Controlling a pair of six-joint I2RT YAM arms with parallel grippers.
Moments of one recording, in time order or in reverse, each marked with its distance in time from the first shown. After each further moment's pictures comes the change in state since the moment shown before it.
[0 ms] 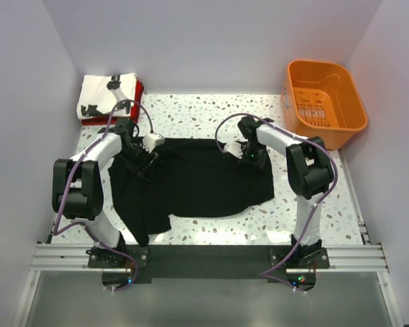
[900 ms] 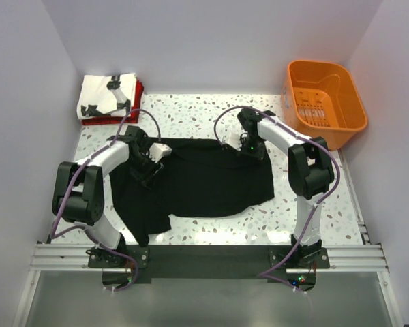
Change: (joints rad) left arm -0.090 -0.033 -0.108 0.064 -0.114 -0.019; right arm -0.004 -0.004 0.111 -0.041 0.008 -0.029
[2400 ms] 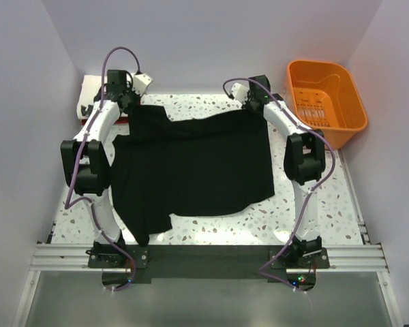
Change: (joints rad) left arm 0.129 0.312 0.722 0.248 -0.283 0.032; right arm -0.122 0.209 0.383 0.517 0.222 -0.018
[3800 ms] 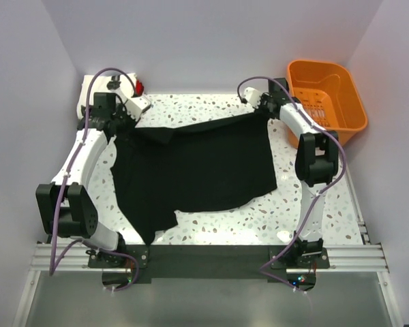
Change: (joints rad) left arm 0.008 -0.454 -0.441 -0.061 0.189 0.031; right arm -0.119 -0.057 -0.134 0.072 -0.253 -0.121
